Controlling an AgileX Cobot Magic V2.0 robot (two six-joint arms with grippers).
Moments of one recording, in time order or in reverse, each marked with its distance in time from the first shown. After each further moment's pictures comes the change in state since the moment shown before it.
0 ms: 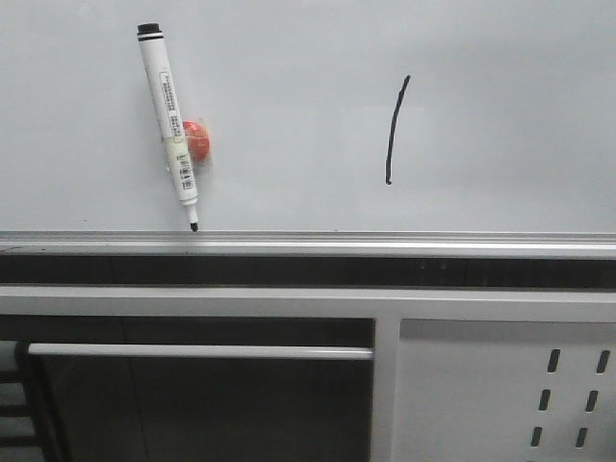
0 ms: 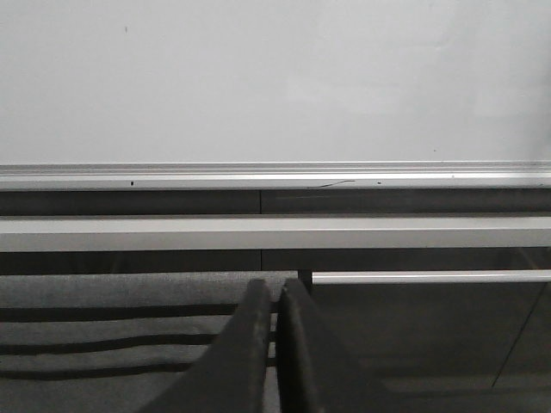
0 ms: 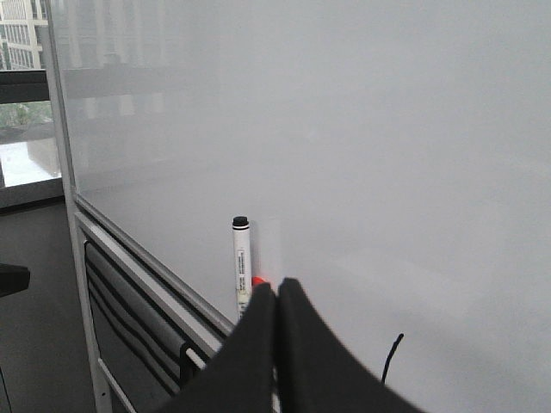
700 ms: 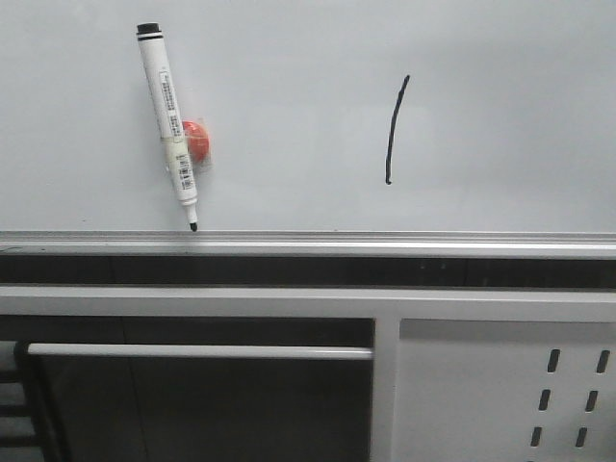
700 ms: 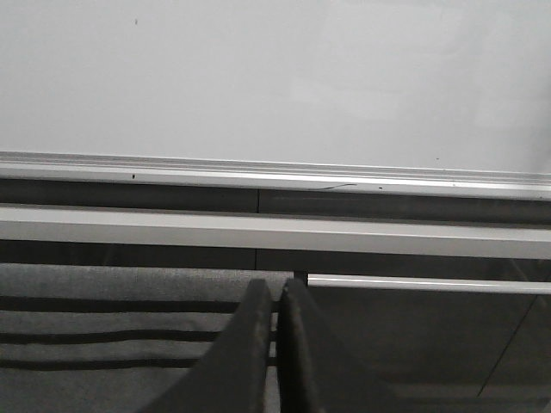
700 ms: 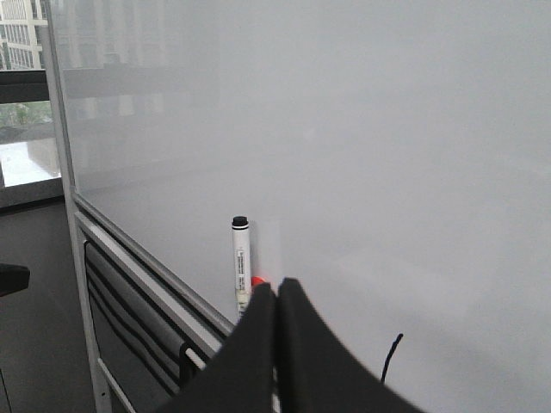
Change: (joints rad) left arm 0.000 0.000 0.000 0.009 0.000 -0.063; right arm 0.000 0.000 0.000 0.000 0.000 0.000
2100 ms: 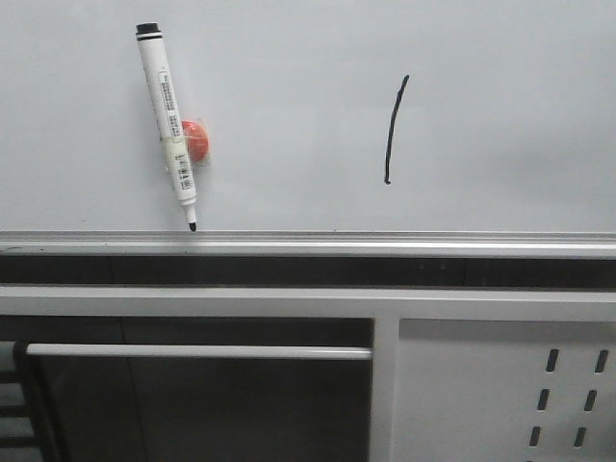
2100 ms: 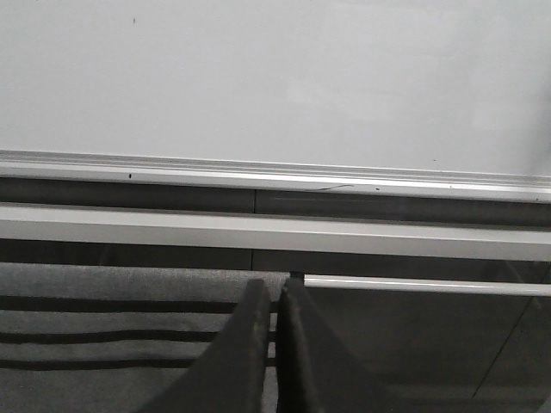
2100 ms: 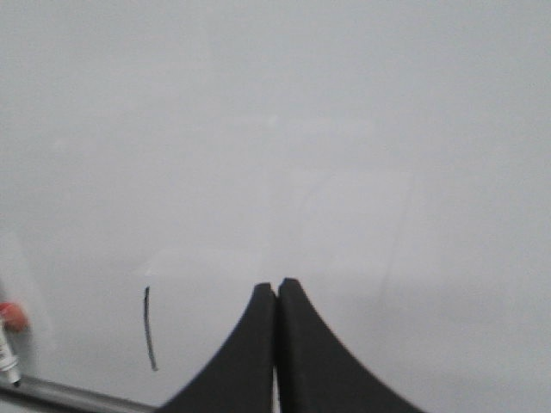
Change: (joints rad) left arm 0.000 0.000 0.000 -0.007 0.000 0.000; right arm -0.508 -0.228 0.167 -0.839 0.017 0.988
